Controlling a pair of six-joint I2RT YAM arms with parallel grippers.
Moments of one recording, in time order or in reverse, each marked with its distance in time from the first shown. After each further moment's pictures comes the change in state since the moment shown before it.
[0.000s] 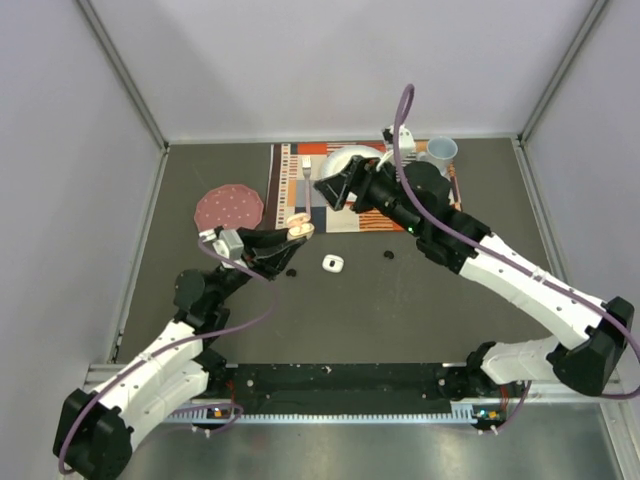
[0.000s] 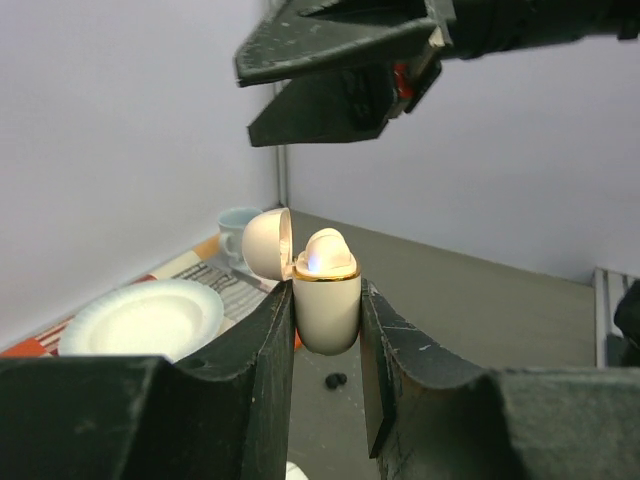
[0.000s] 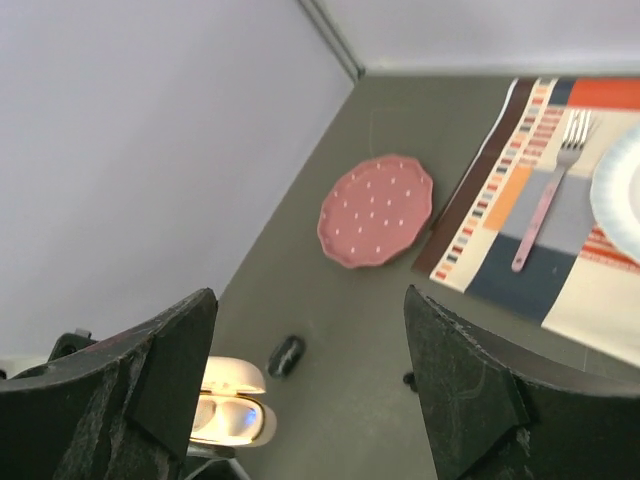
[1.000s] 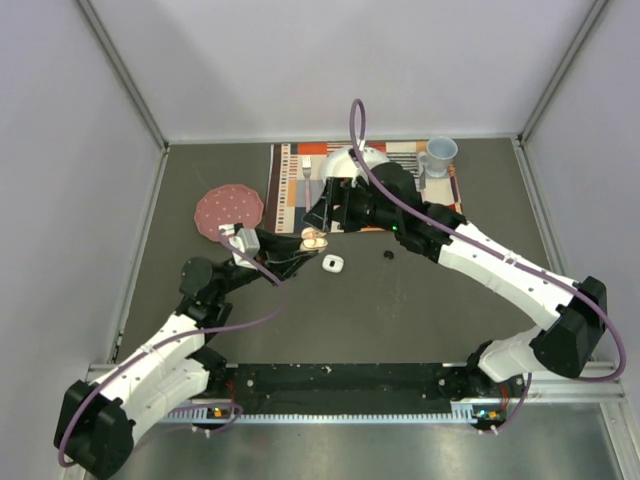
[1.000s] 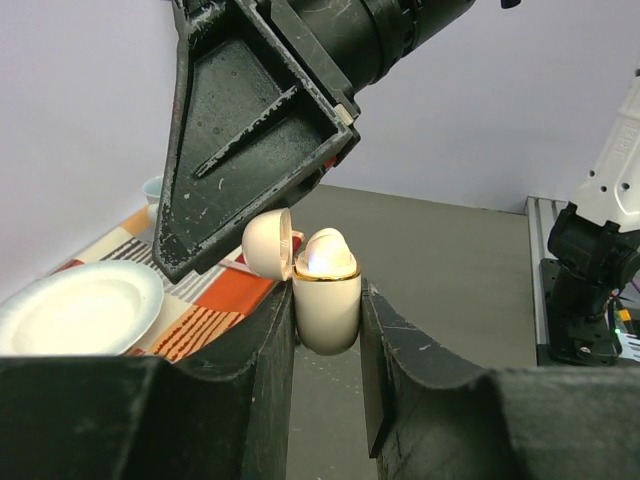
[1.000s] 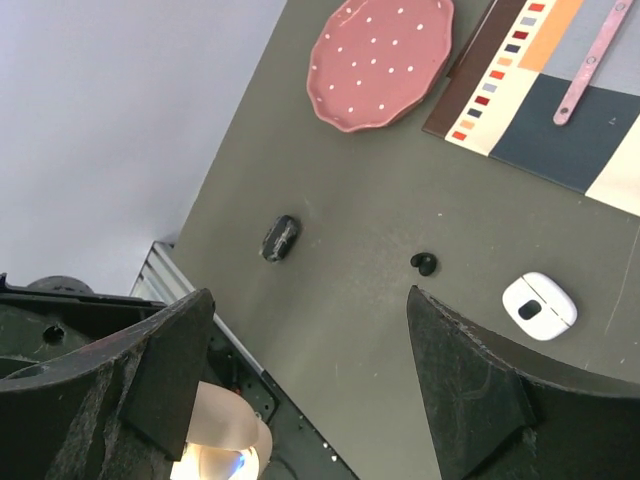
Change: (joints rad) left arm 0.000 0.059 0.054 -0.113 0.226 0.039; right arm -0.012 0.146 0.064 -0.255 -0.196 0.070
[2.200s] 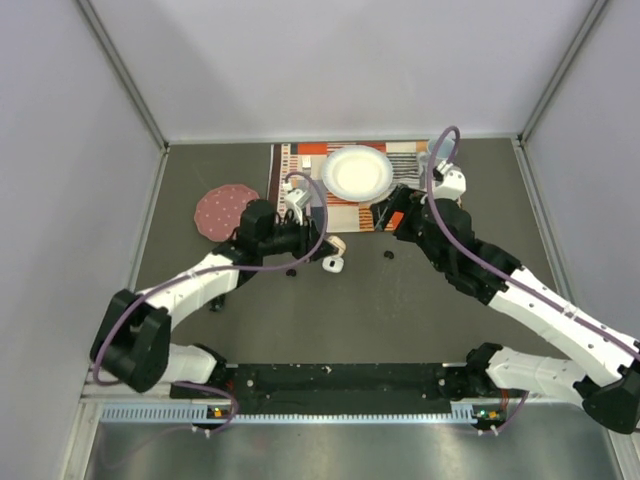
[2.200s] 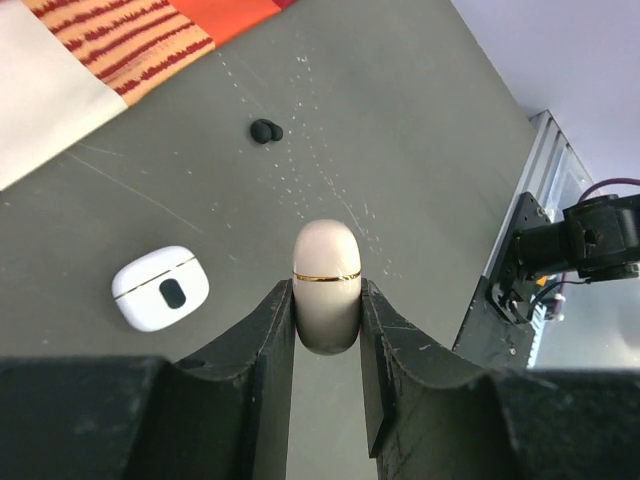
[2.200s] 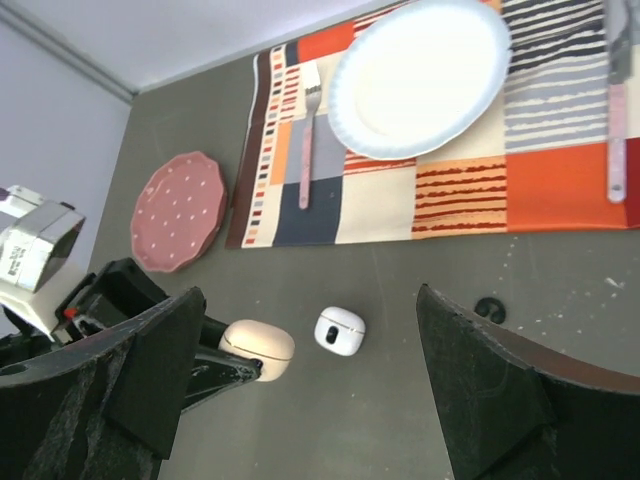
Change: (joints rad) left arm -0.013 0.509 0.352 -0.600 -0.078 -0.178; right arm -0.032 -0.372 -0.314 0.000 0.552 0.029
